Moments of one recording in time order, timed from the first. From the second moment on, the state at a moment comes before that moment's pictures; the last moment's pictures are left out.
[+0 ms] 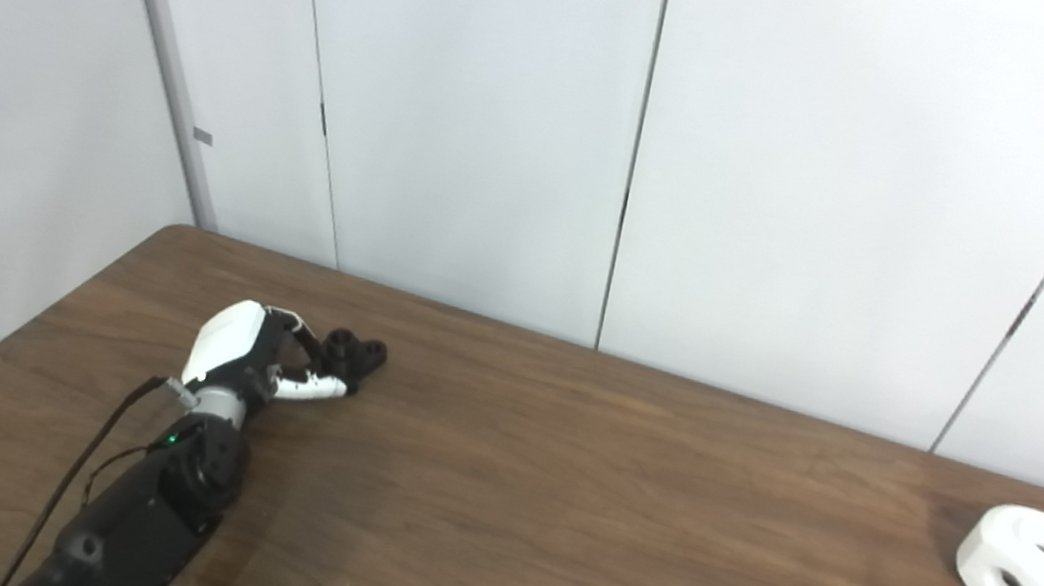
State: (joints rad) left arm -0.39 0.42 -0.10 0.38 0.50 0.33 0.24; right arm 0.13 -0.14 -0.07 -0.19 0.06 0.01 0.07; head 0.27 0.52
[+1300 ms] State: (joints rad) left arm -0.11 0.32 -0.32 -0.14 0.74 0.23 0.03; right arm 0.13 -0.08 -0.02 -0.28 -0.05 0.12 0.01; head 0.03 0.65
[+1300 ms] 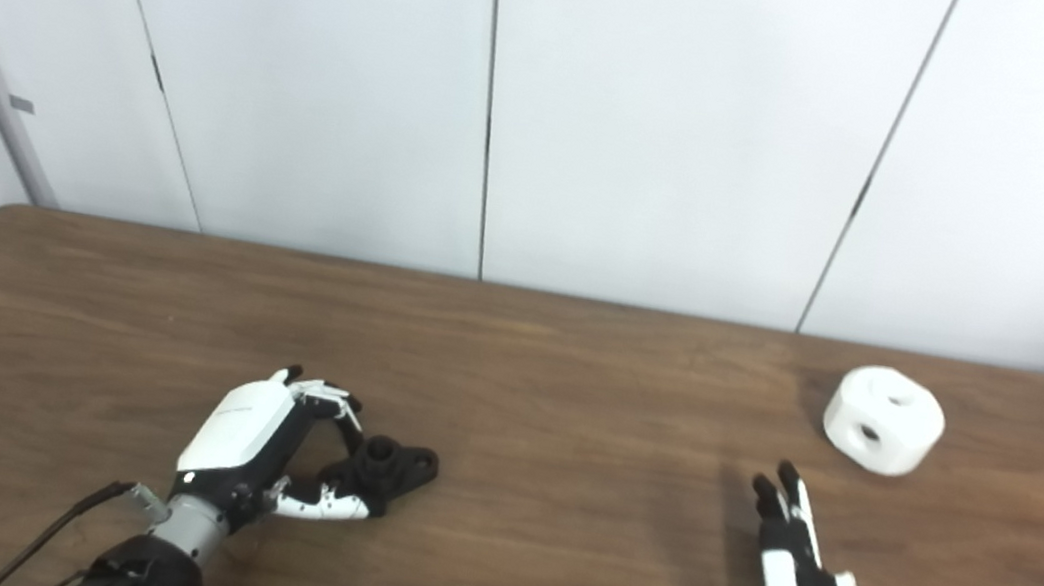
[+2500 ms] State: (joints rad) left arm 0.08 0.21 -0.42 -0.25 0.84 0.12 0.01; right arm 0.13 -0.10 -0.08 -0.39 -0.04 0.25 0.01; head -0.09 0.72
